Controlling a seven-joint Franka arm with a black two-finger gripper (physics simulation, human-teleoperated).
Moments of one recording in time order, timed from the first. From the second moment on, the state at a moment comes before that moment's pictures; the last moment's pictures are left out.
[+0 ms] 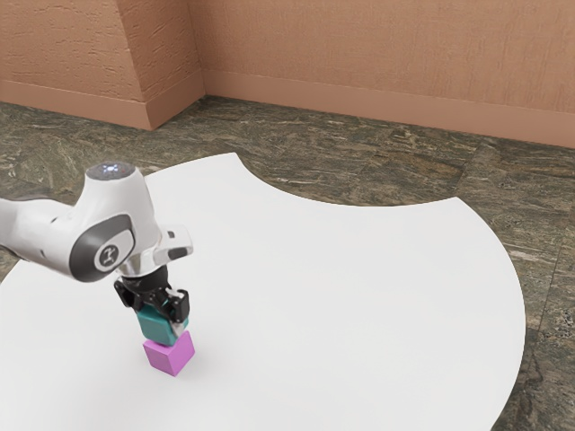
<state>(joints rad) 0.26 -0.21 -0.29 -2.58 -0.04 2.38 -0.11</state>
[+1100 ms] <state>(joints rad) 0.11 -0.21 -0.09 -2.57 -0.20 2.31 0.20</state>
